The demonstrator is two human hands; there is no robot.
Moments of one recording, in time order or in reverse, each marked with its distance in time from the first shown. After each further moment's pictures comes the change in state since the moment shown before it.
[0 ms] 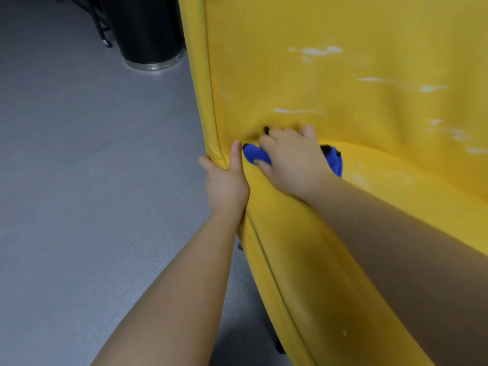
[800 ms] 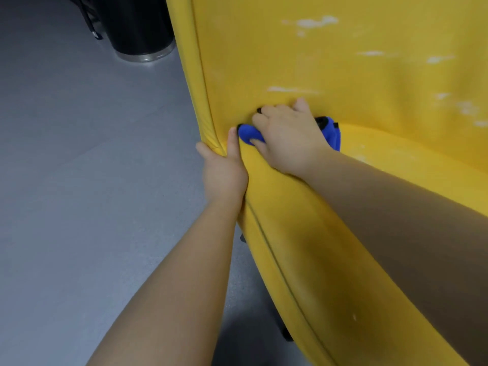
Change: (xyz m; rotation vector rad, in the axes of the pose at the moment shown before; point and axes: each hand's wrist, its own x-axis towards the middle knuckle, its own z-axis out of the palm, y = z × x) left_hand 0.001 0.000 0.002 0.058 -0.007 0.024; right_hand 0.016 0.004 0.002 -0.086 -0.036 -0.021
